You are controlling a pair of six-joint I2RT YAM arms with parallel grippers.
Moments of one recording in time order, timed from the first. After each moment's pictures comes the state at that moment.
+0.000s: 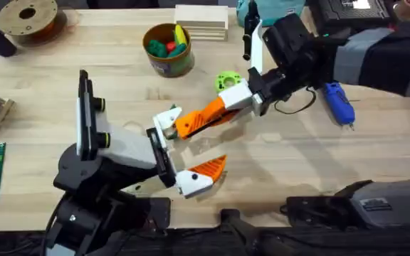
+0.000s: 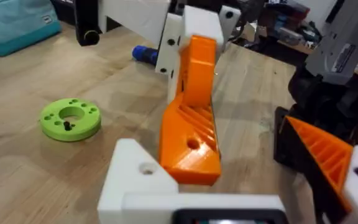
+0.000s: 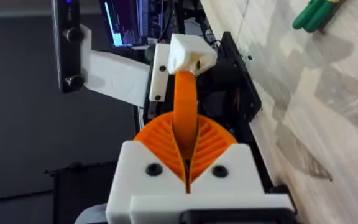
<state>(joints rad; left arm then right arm) -0.32 0.01 0.01 -0.07 0.88 -0.17 0.43 1.59 0.99 -0.69 -1.34 0.23</state>
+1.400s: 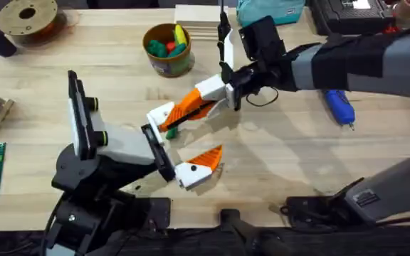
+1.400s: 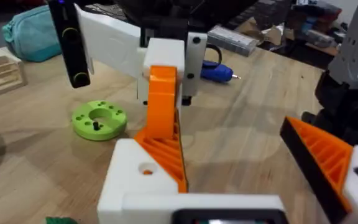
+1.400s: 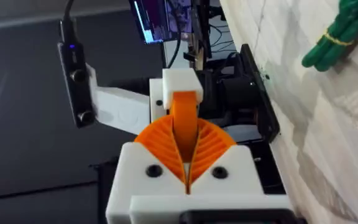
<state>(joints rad) -0.30 0.01 0.01 -0.07 0.80 -0.15 0.51 1.79 0.98 -0.06 -1.44 0.76</state>
